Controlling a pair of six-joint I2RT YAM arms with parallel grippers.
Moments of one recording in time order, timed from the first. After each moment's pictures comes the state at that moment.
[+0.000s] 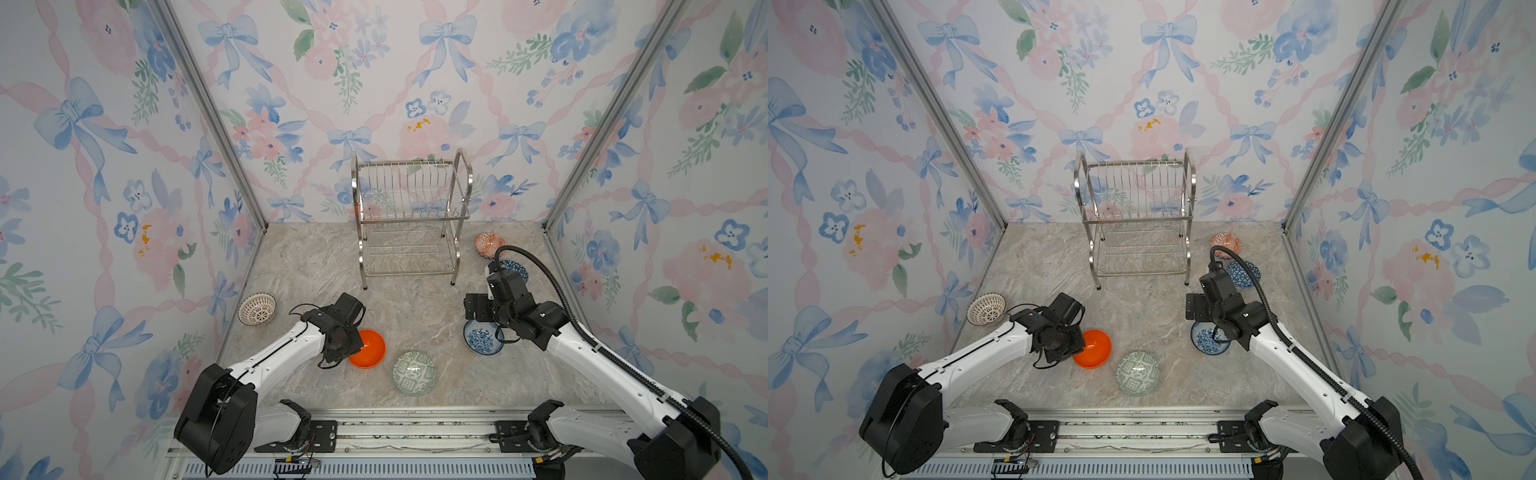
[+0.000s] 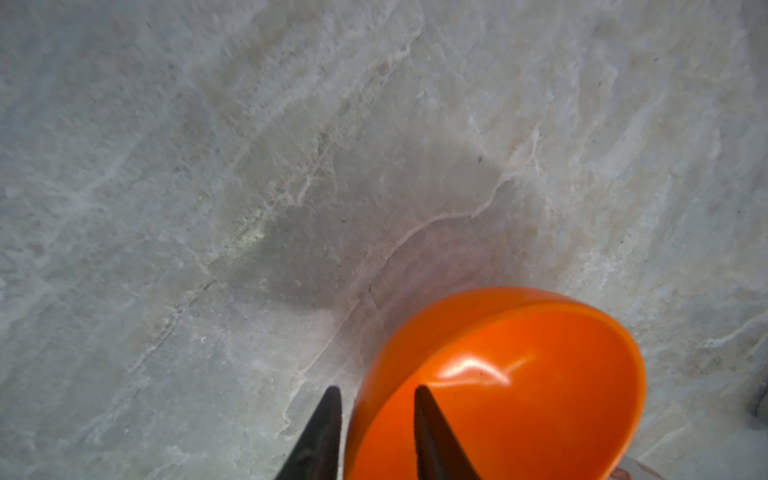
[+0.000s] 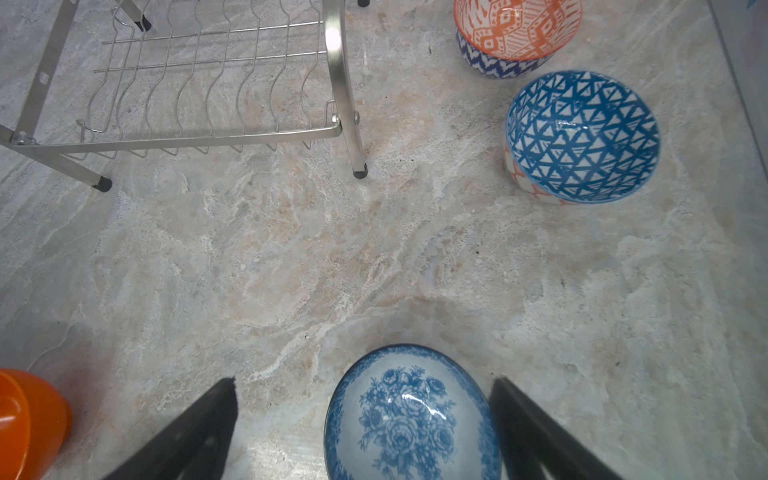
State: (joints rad) left arm -0.52 1.28 0.76 -0.79 0.00 -0.94; right arm 0.54 1.13 0.92 -0.65 0.24 0.41
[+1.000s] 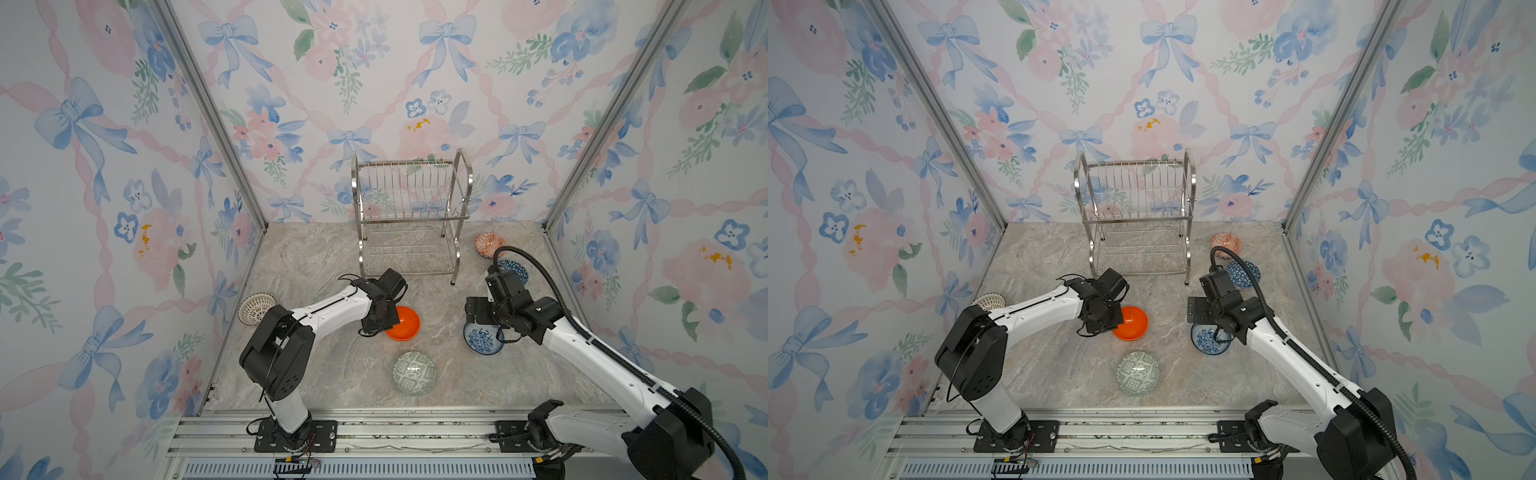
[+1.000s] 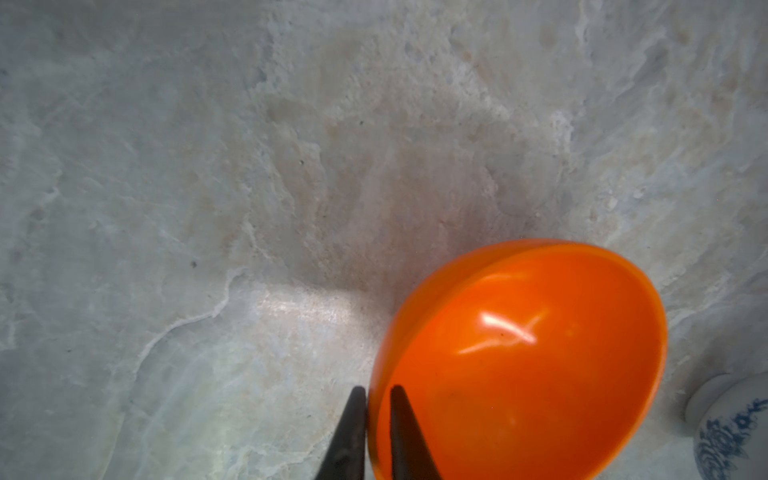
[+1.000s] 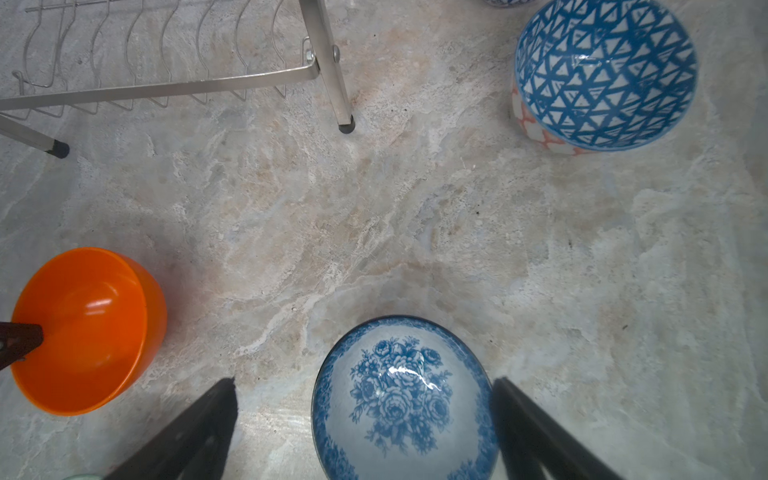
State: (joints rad) left arm -0.67 1.72 1.19 -0.78 -0.02 -0.92; right arm 0.49 1.19 0.94 -0.72 0.19 0.43
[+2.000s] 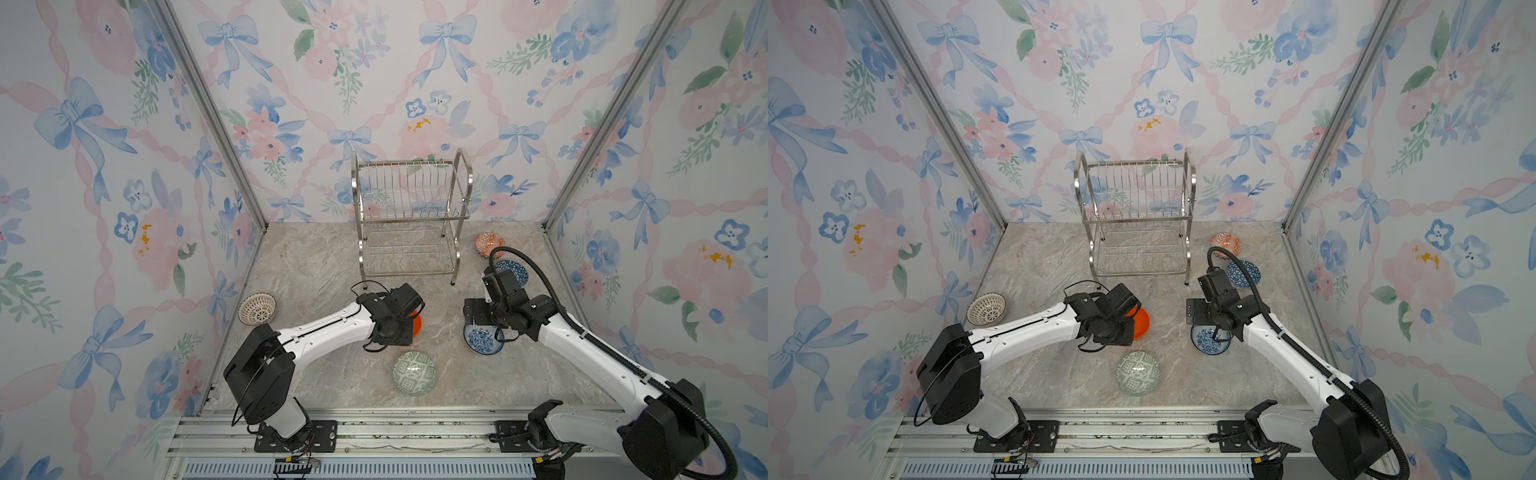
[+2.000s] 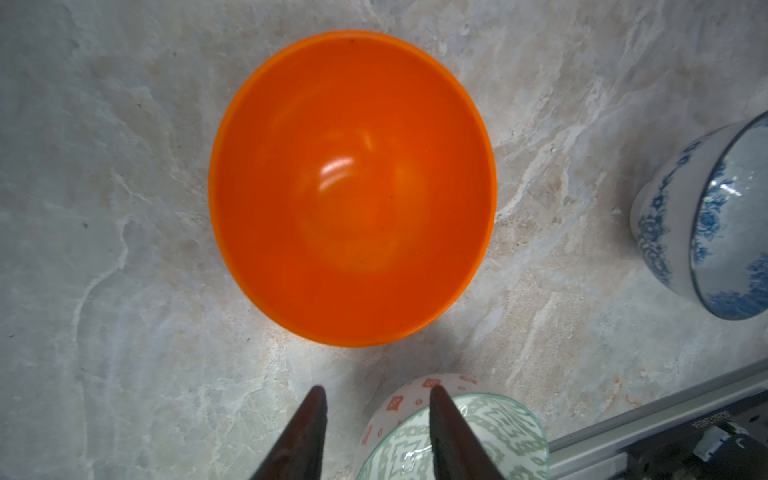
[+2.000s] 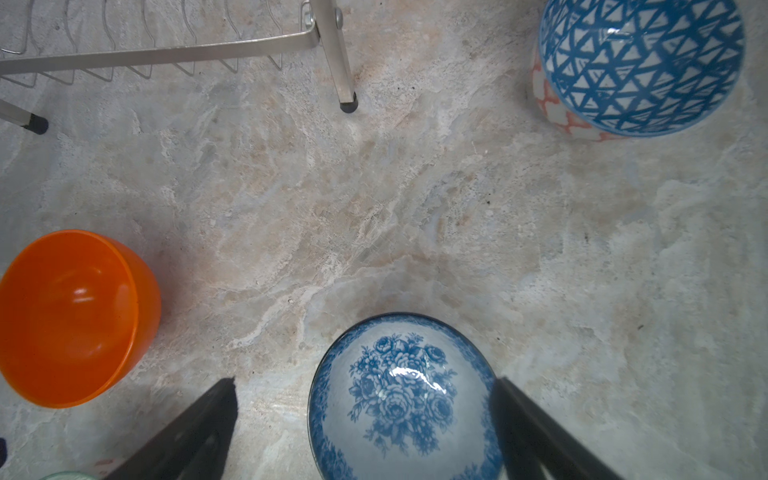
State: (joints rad) left arm -0.87 1.57 1.12 -0.78 -0.03 -0.76; right arm 0.48 1.22 0.94 -0.72 0.17 0.41
